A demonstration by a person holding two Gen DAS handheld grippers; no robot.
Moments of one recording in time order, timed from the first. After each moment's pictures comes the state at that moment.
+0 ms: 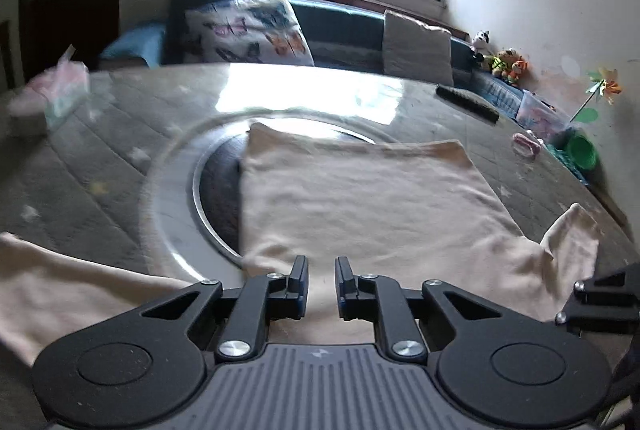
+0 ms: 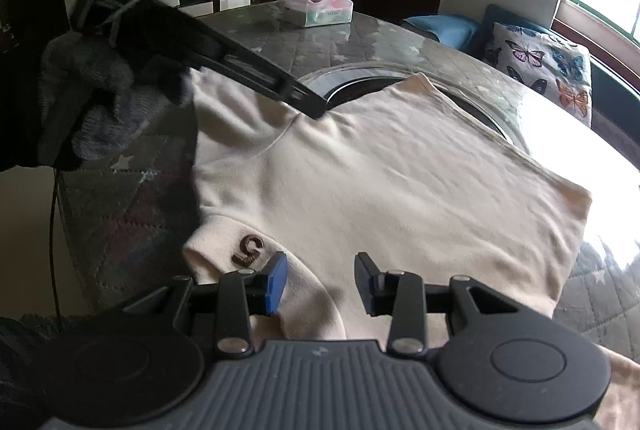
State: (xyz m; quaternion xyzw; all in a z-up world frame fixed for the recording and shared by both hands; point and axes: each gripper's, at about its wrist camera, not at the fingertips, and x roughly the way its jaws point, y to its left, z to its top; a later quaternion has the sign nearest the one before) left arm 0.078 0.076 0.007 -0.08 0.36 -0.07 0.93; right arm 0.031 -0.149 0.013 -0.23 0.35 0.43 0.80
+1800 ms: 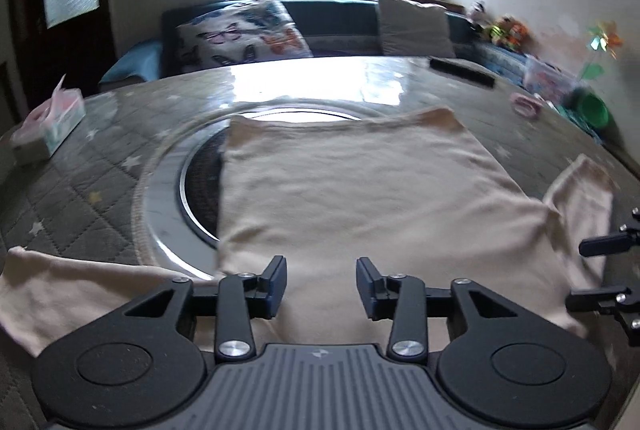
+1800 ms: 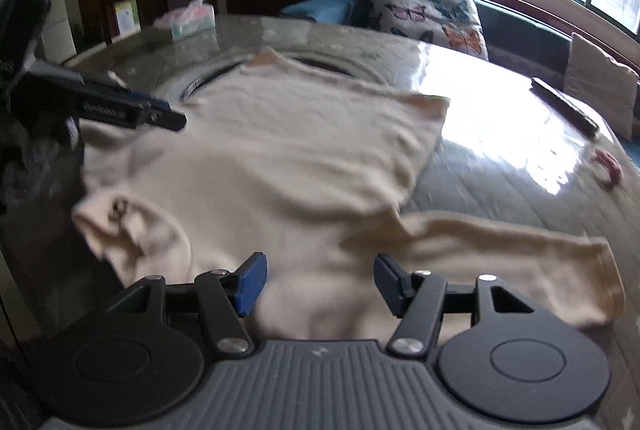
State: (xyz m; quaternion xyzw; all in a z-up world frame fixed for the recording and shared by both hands) left arm 0.046 0.028 0.008 0.01 0.36 -0.07 0.93; right arm 0.041 -0.247 0.009 -0.15 0.38 0.29 0.87
